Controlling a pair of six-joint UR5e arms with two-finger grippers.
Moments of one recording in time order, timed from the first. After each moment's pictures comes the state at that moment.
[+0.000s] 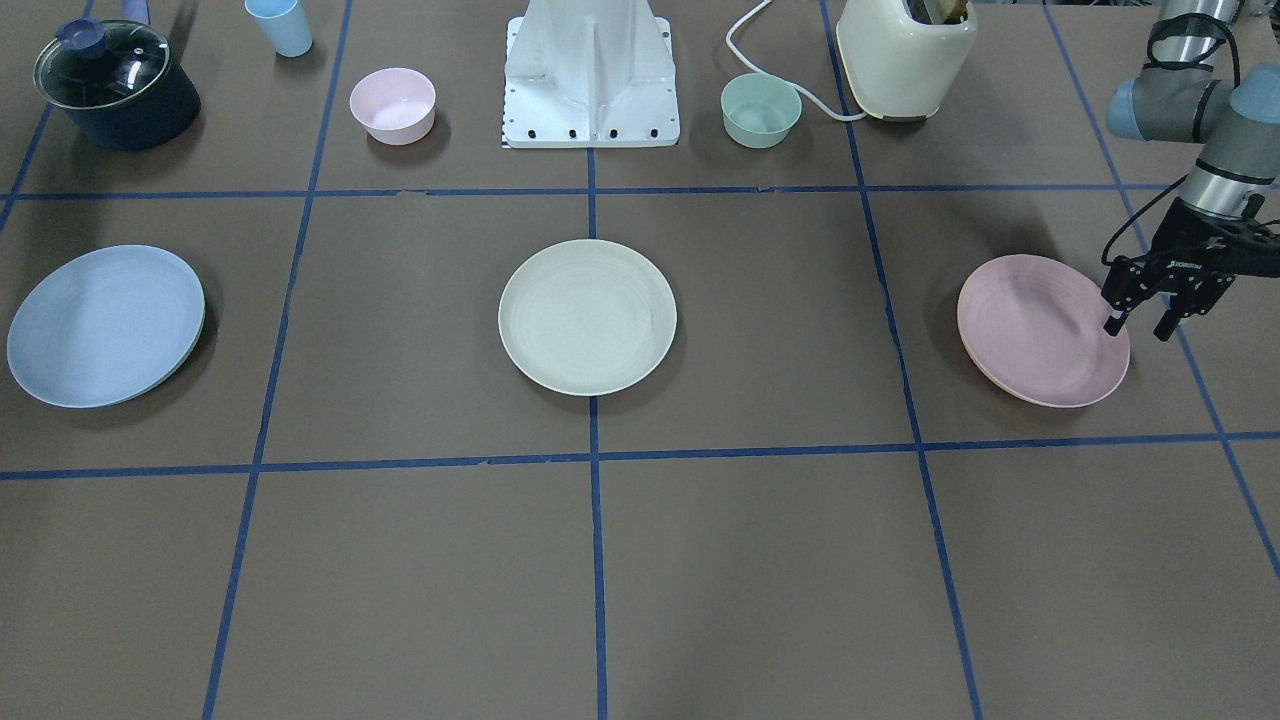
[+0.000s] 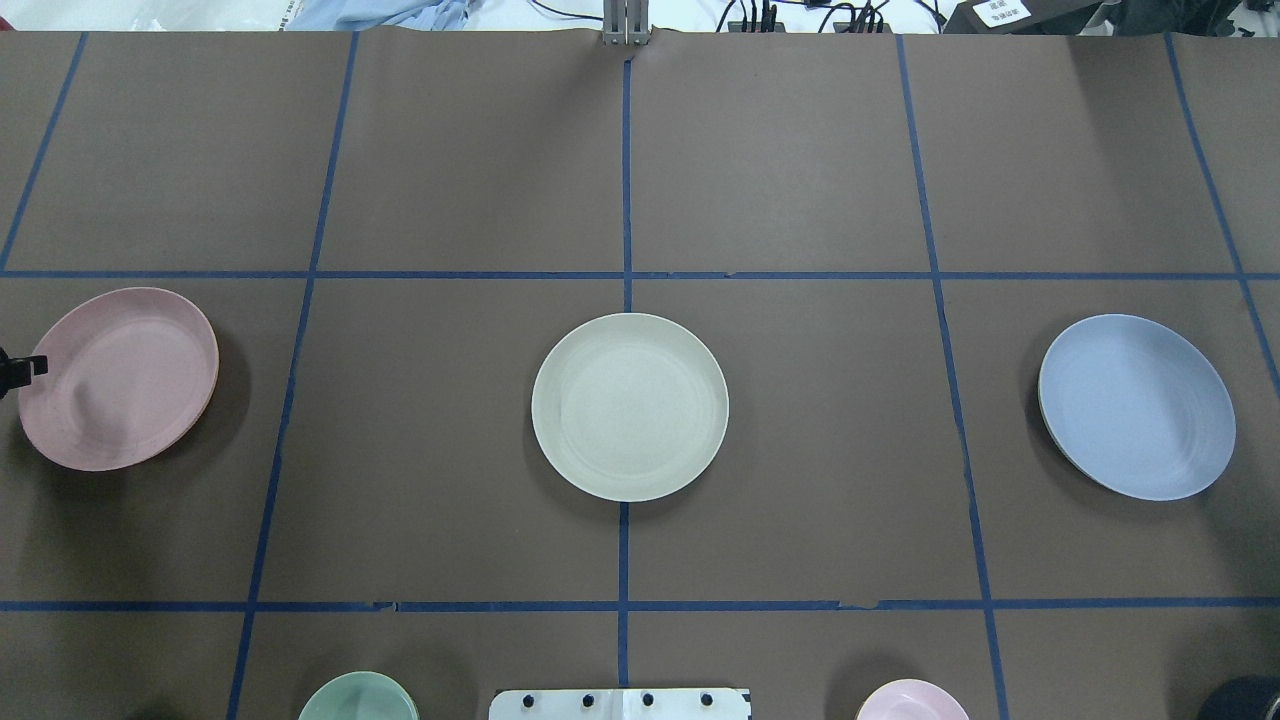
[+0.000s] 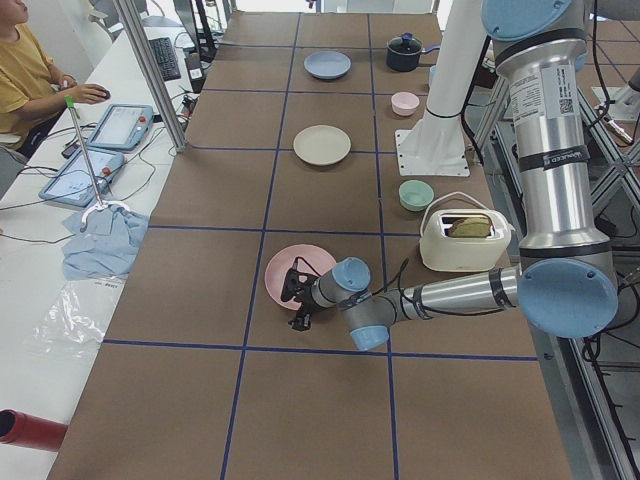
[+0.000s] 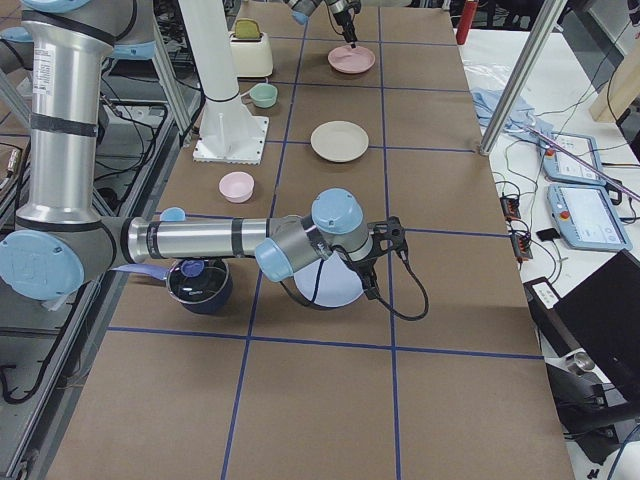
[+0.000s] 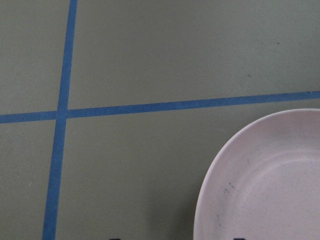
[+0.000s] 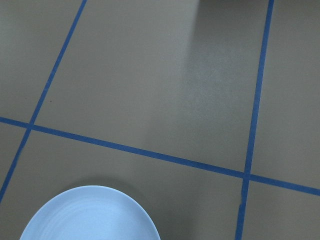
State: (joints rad) left arm -0.91 -1.37 -1.39 -2.93 -1.81 -0.89; right arm 1.50 -1.71 1.77 -1.07 2.39 0.24
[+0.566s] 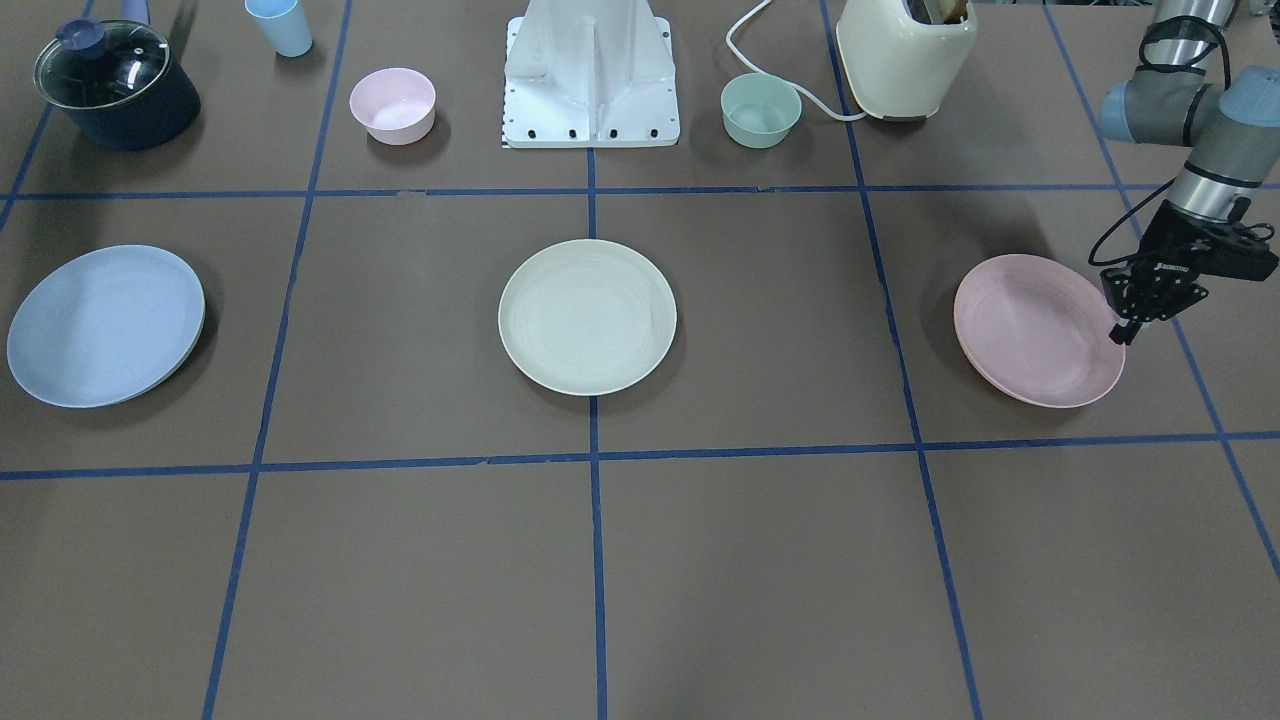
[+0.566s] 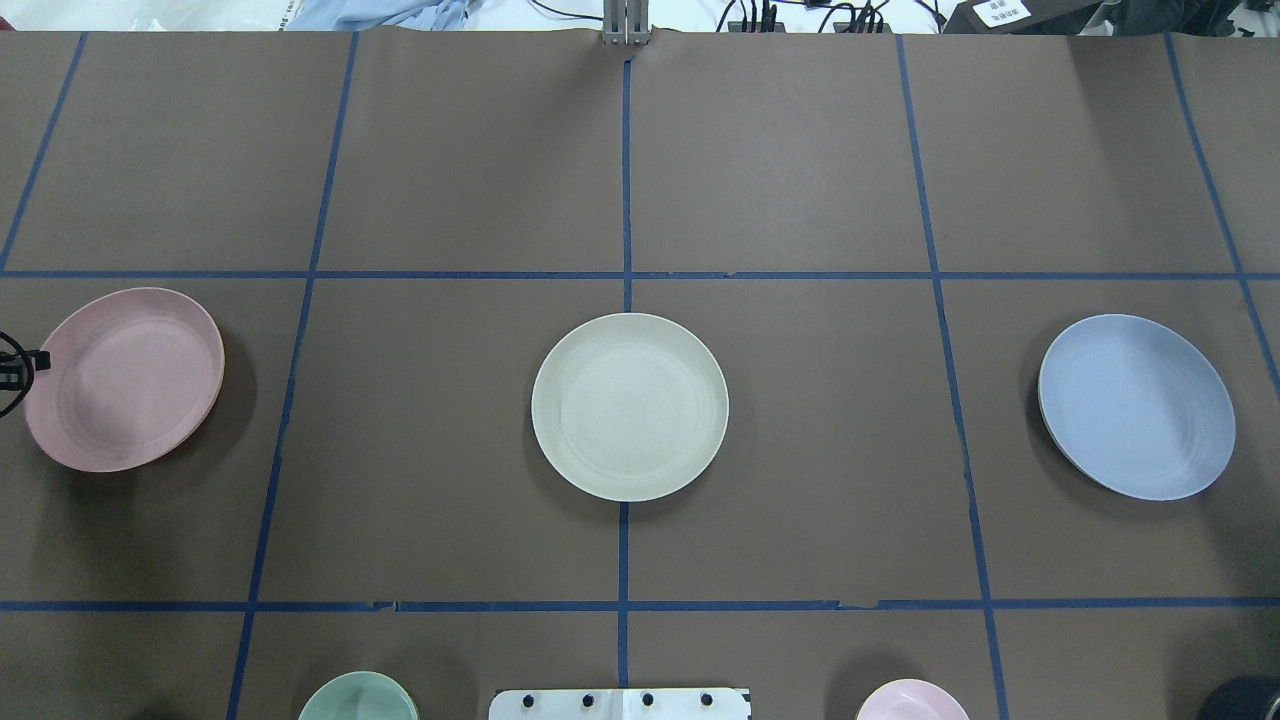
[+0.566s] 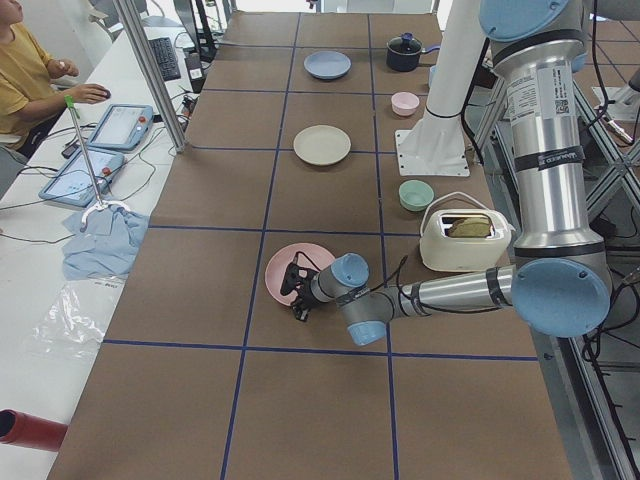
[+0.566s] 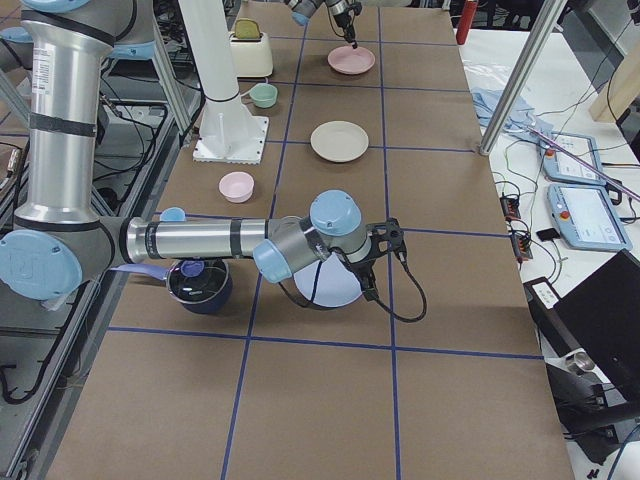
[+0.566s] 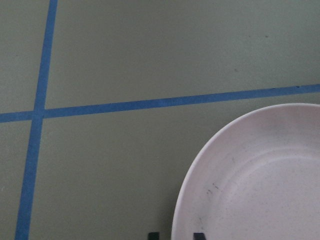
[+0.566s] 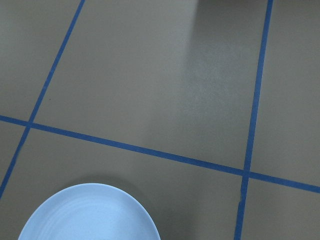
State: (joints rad) left arm -0.90 -1.38 -1.41 -2.93 -1.81 -0.88; right arm 1.50 -1.71 1.77 -1.07 2.39 0.24
